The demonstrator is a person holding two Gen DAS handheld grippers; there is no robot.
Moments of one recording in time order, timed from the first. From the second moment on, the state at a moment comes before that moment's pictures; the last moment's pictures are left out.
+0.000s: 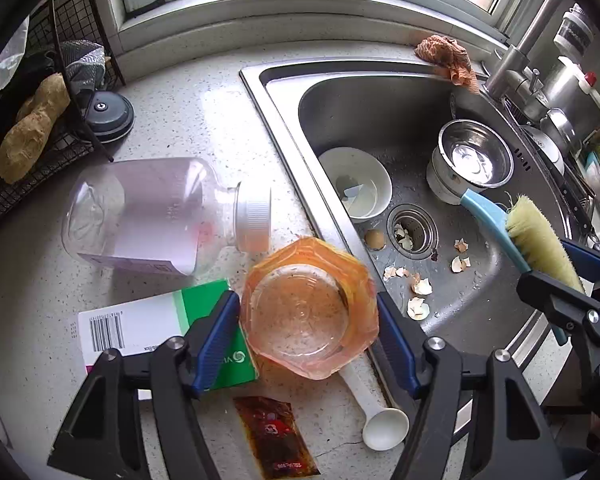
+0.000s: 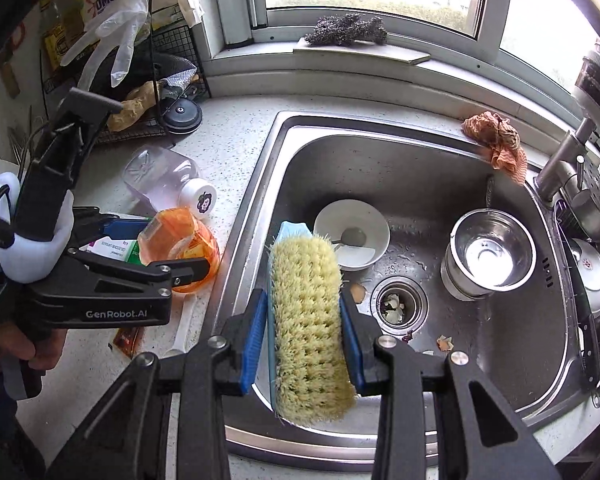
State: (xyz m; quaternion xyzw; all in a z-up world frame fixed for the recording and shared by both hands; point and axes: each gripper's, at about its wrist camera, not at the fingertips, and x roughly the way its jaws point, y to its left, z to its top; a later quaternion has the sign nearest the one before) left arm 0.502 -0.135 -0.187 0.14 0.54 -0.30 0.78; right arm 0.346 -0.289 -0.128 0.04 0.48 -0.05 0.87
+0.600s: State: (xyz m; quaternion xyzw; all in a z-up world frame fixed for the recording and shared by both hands) left arm 0.408 -0.079 -0.133 0.07 0.51 -0.23 0.83; right arm 0.286 -0.263 -0.104 0.00 0.45 0.06 0.89
